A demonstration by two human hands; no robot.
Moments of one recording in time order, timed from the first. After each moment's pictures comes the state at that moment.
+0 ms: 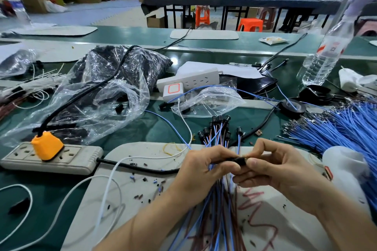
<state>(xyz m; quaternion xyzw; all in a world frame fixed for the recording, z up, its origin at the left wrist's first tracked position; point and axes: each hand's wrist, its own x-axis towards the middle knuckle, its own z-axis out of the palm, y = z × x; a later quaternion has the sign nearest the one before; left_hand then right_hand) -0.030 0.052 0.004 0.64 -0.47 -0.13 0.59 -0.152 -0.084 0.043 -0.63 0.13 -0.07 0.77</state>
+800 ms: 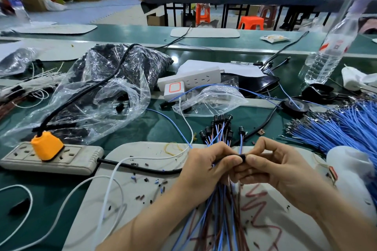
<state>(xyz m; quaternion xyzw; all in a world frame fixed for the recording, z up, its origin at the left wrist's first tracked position) -0.030 0.051 0.008 0.64 -0.46 -0.16 0.59 -0.146 -0.082 0.034 -0.61 0.16 -0.11 0.77</state>
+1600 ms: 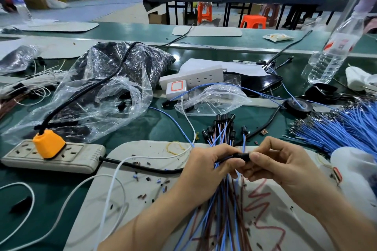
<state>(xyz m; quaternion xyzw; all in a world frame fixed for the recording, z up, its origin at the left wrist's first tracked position) -0.027 0.051 0.006 0.66 -0.48 -0.13 0.57 -0.145 -0.083 0.034 -0.66 0.19 -0.16 0.71</state>
